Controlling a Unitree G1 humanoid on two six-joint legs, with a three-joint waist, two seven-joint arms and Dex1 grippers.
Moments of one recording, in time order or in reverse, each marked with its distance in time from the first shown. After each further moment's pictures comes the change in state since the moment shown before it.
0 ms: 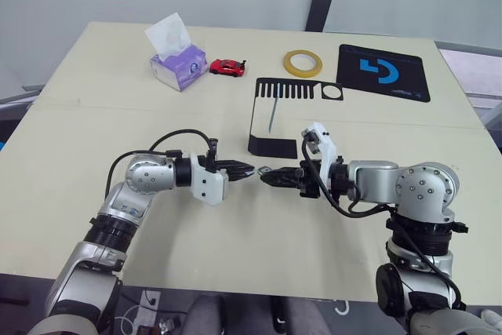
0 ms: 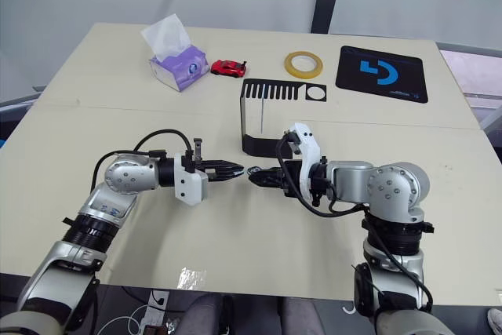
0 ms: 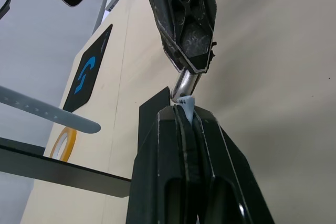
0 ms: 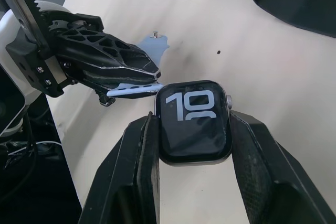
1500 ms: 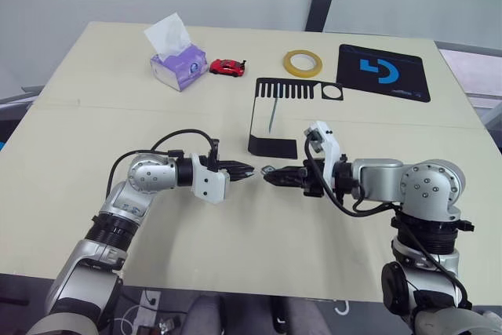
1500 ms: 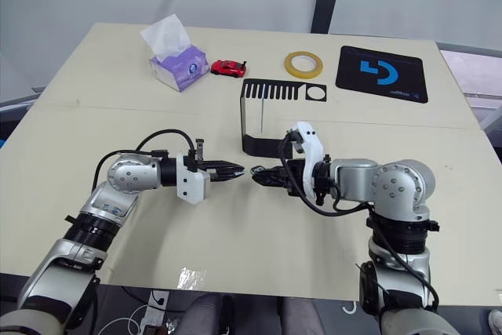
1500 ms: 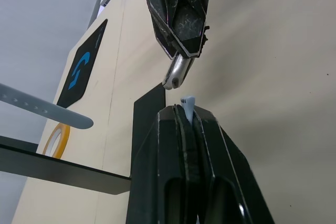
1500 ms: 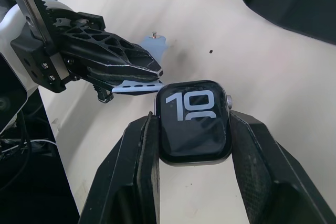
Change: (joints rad) left arm -0.015 -0.002 -0.017 0.029 0.005 0.010 0.006; right arm 0.001 -0.037 0.012 -0.001 0.008 0.000 0.008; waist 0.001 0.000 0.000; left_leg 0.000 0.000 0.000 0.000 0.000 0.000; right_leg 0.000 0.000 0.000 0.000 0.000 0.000
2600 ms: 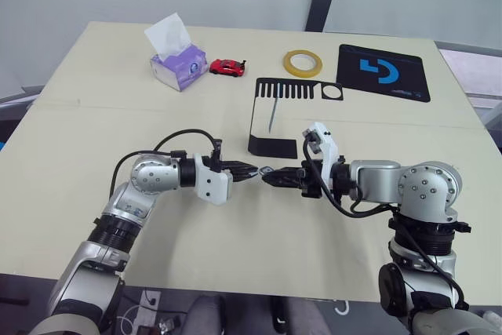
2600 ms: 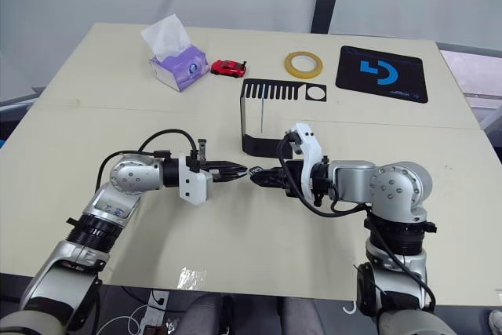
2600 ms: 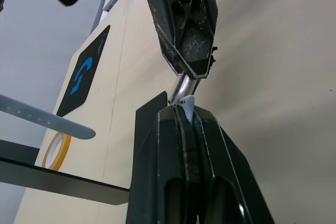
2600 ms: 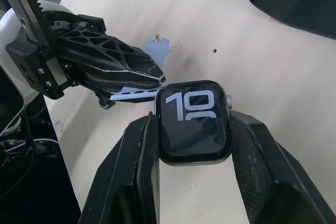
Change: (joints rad) left arm 0.018 -0.010 0.000 -0.042 -0.004 0.026 0.006; right arm 0.003 0.022 -0.007 -0.001 0.005 0.000 -0.013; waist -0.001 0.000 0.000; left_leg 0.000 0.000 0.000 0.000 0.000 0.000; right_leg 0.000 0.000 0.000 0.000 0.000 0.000
